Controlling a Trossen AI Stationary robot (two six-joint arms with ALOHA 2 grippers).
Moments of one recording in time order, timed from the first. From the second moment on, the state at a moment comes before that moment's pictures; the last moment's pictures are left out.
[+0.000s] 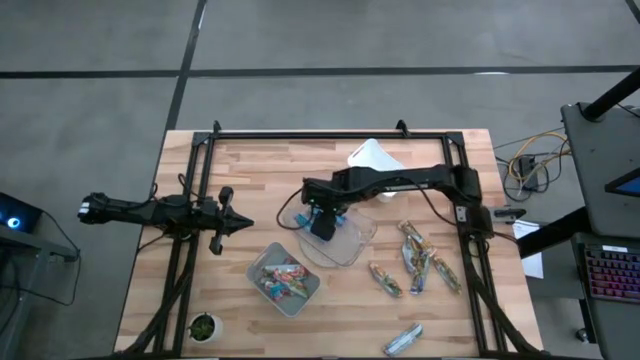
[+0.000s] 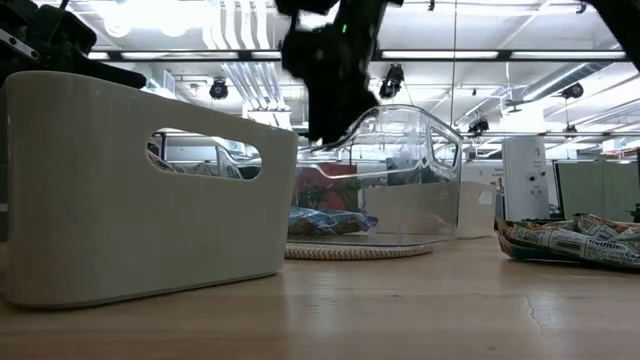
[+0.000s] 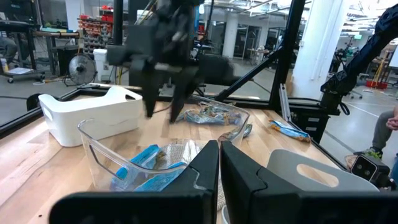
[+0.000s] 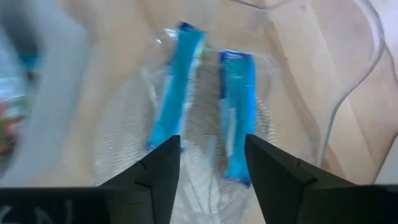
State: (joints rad) left arm -0.14 0.08 0.01 0.03 -0.07 -0.11; right arm -0.02 2.06 1.84 -1.02 0.05 0.39
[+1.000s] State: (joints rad) left arm -0.14 0.08 0.01 0.03 -0.07 -0.11; right arm 0.41 1.59 1.56 -1.17 0.05 0.73
